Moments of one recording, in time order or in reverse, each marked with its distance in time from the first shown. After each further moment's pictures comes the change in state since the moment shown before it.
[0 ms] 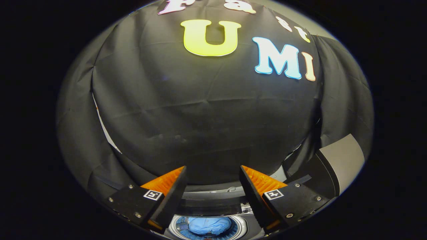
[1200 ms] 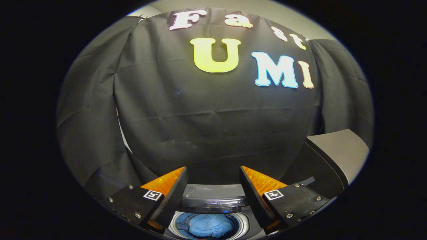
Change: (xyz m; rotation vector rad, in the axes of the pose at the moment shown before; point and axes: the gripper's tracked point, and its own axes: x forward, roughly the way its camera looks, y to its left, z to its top) arm -0.070 -0.003 -0.047 -0.004 -0.176 0.095
